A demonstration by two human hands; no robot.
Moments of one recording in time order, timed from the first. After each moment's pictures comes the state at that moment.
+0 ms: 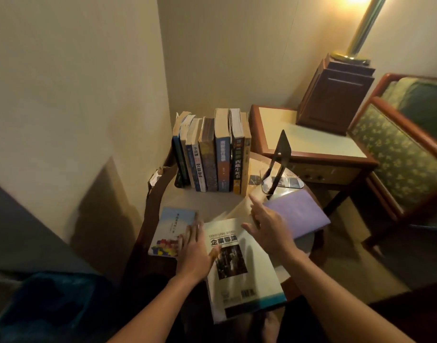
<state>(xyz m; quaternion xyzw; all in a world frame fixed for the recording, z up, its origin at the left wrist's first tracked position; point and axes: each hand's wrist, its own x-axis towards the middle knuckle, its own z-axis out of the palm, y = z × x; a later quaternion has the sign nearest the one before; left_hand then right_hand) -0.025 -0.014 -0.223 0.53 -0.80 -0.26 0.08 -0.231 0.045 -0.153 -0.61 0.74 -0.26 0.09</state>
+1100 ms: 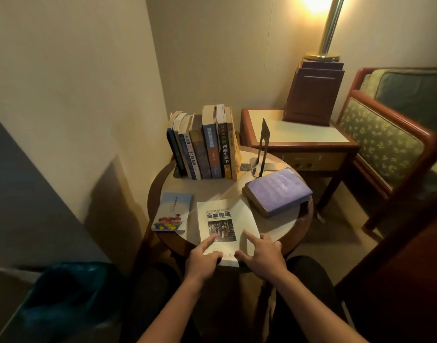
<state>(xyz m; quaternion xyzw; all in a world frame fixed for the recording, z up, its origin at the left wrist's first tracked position) -0.008 0.105 -0.206 0.54 -0.58 -0.56 0.24 -0.171 0.169 -0.204 -0.45 0.85 -0.15 0.24</state>
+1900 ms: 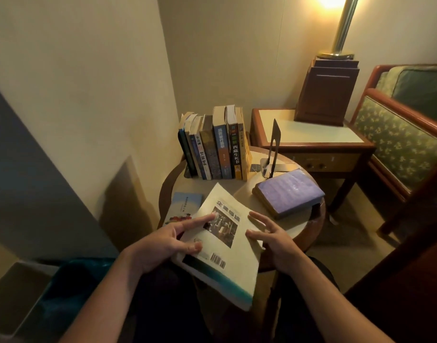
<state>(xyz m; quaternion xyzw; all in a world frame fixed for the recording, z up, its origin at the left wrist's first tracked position) 0.085 0.072 -0.075 0.32 -0.60 -0.73 0.07 -0.189 0.156 -0.168 -0.23 0.54 -0.53 0.61</state>
